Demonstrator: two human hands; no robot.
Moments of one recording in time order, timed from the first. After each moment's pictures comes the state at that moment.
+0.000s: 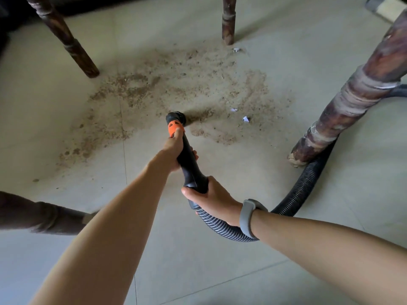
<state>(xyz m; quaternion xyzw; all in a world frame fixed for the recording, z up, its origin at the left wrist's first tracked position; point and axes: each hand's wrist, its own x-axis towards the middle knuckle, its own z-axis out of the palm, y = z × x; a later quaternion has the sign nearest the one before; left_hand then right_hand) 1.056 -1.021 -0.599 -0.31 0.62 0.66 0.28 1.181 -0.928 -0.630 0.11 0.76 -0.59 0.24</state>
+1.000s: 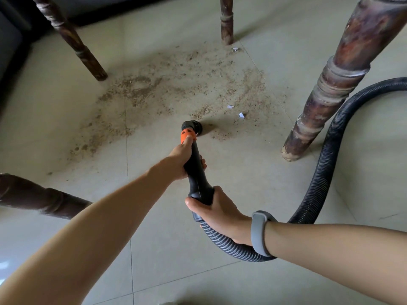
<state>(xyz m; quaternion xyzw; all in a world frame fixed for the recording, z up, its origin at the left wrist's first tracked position) 1.106 -0.987 -0.599 -0.32 0.62 0.65 0.31 1.244 -0.898 -0.626 0.12 0.74 -0.62 0.24</state>
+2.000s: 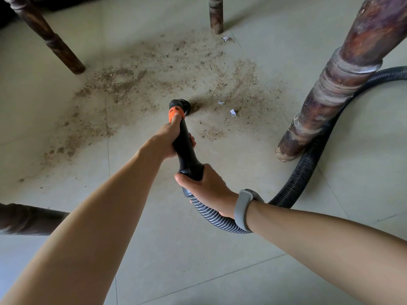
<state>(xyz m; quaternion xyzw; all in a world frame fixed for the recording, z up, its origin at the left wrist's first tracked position) 1.041 -0.972 -0.604 -0.29 0.61 0.67 0.30 1.170 -0.890 -0.651 0.14 0.74 -0.62 0.21</state>
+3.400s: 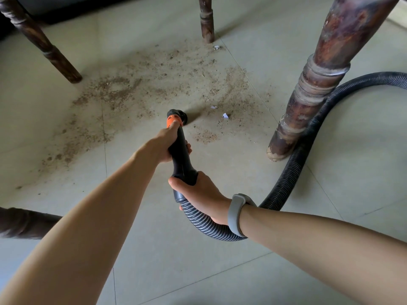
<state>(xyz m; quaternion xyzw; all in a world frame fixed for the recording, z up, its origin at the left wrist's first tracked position) 1.057 -0.967 -0.586 -0.28 0.66 0.62 0.32 1.197 -0.886 -0.602 0.14 0.66 -0.69 0.25</state>
